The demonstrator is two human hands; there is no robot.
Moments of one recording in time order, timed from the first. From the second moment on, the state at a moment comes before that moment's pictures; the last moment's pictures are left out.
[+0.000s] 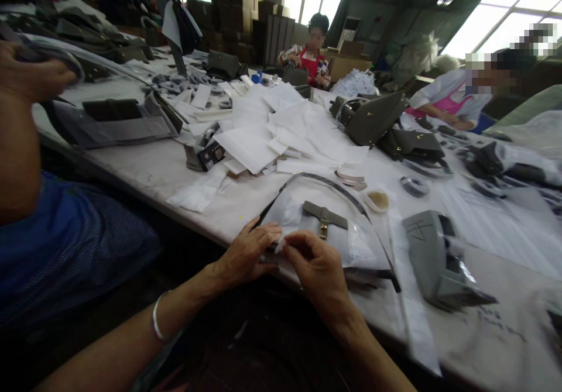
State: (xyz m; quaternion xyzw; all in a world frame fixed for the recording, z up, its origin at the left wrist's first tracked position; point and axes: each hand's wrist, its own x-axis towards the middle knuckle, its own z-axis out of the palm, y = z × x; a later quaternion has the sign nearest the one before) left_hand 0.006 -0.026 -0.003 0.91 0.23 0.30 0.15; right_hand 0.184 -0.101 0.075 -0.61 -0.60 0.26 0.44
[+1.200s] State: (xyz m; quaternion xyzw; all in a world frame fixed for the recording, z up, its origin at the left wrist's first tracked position) left_hand 0.043 -0.032 0.000 0.85 0.33 0.41 0.06; right_hand 0.212 -0.034 0.052 -0.57 -0.79 -0.04 0.19
